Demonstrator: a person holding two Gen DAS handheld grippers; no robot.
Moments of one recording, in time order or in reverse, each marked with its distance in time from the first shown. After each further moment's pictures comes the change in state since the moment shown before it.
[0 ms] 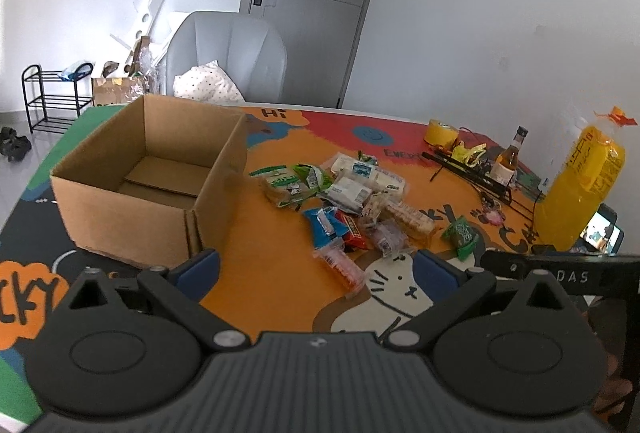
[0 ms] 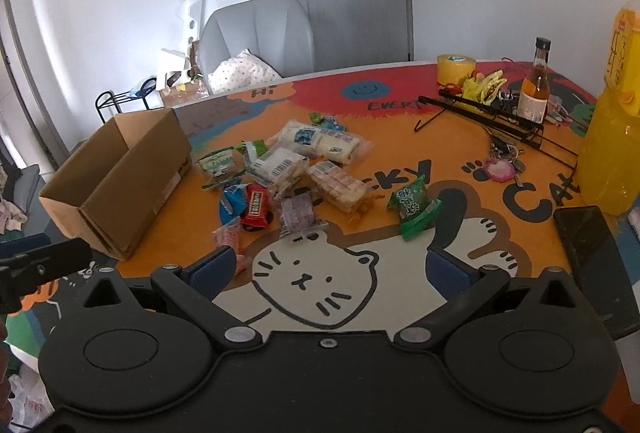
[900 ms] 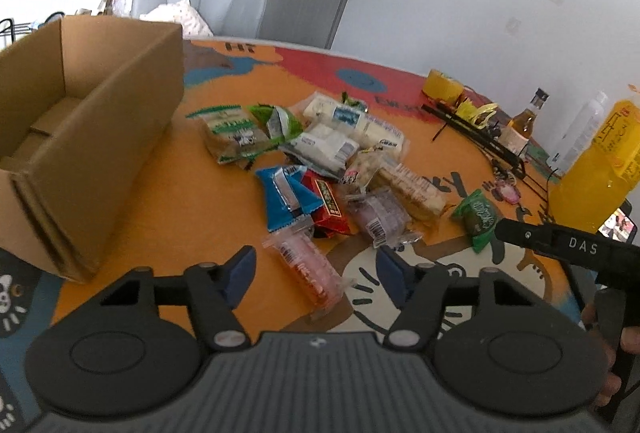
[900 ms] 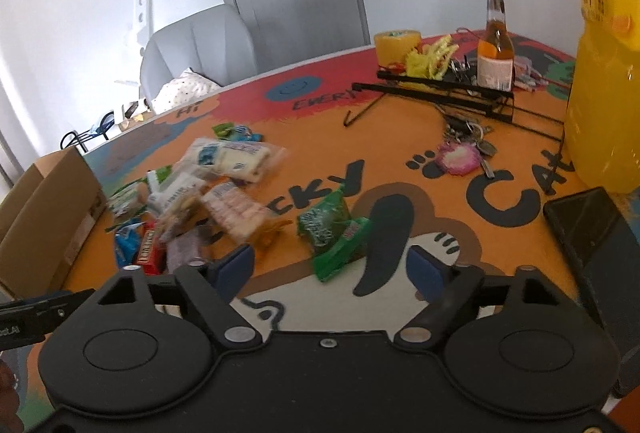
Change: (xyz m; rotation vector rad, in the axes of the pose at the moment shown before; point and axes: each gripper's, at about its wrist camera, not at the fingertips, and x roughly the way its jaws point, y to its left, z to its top) left arm 0.122 -0.017 -0.008 -0.044 0.154 -0.058; right arm 0.079 -0.081 0.003 0.148 -0.027 -0.043
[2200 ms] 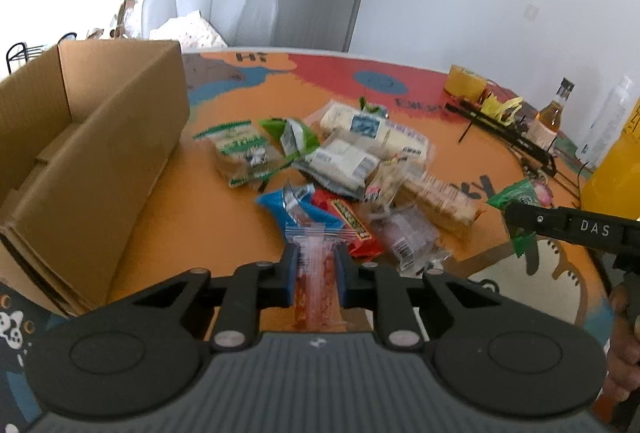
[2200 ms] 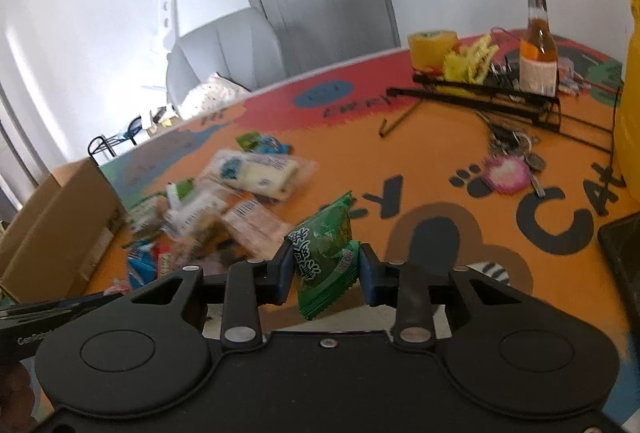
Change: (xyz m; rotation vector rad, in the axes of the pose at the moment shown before) left arm 0.011 -0.009 0.015 0.059 -0.021 0.097; right arm 0.020 0.008 0.014 -0.014 -0.017 0.111
